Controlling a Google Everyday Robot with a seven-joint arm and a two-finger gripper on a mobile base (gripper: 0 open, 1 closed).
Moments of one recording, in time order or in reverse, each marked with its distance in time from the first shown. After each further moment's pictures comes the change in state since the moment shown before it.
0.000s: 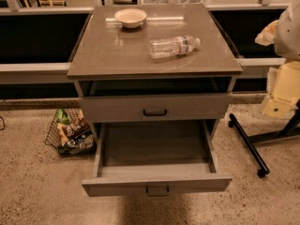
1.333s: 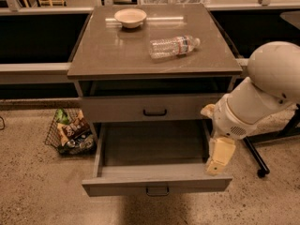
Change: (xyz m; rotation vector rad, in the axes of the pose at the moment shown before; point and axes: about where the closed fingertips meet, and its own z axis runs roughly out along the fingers) arm -0.020 0.071 0.202 -0.243 -0.163 -0.055
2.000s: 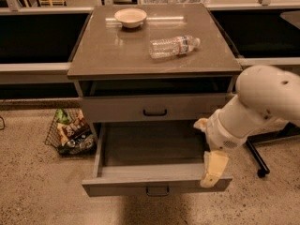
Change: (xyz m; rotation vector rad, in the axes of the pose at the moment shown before) arm 0.014 0.009 0.046 -0.059 -0.010 -0.040
